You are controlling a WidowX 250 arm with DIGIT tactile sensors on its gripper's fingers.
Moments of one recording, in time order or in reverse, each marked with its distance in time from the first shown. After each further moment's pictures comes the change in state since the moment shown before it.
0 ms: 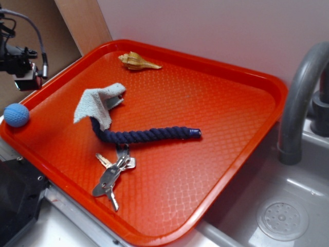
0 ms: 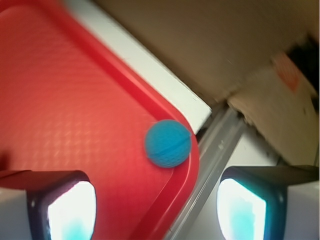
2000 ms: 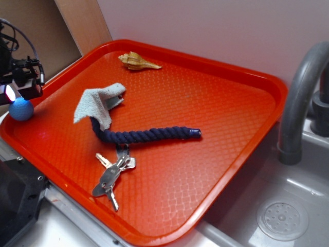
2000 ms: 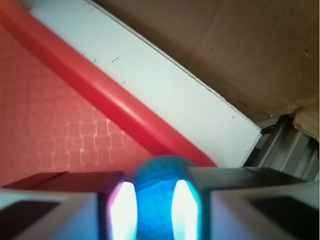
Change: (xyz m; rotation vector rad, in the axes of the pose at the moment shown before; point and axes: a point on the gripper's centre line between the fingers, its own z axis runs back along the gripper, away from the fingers) arm 0.039 0.001 -0.055 -0.172 0.027 -0.046
